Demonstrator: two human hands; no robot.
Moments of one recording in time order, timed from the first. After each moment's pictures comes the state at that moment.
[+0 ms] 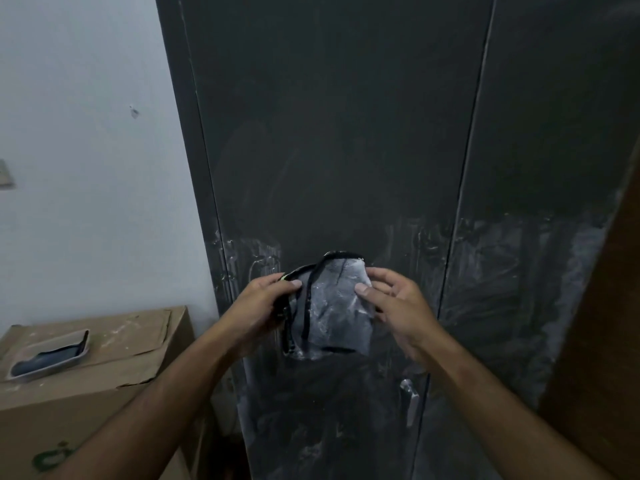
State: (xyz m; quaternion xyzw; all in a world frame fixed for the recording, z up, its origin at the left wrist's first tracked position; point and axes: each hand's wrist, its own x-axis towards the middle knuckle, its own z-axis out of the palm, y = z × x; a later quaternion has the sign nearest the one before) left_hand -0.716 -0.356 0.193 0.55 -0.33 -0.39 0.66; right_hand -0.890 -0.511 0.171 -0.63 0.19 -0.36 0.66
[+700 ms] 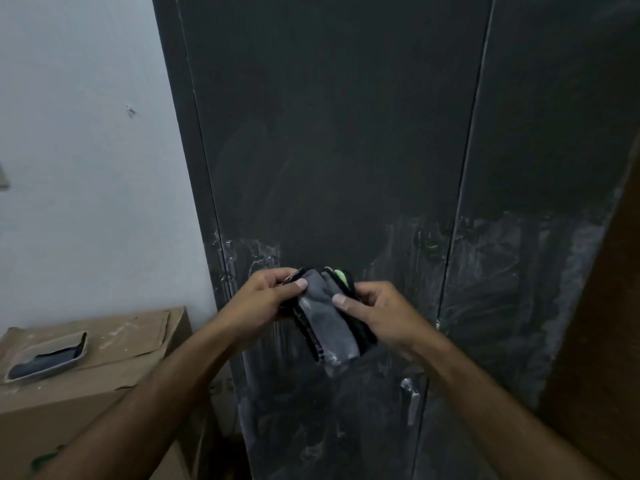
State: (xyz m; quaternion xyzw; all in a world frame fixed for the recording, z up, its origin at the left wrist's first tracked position) left_hand -0.712 -0.357 0.199 0.58 -0.43 -0.34 0.60; right_hand -0.878 -0.504 0.166 -0.74 0.15 -0.29 0.59
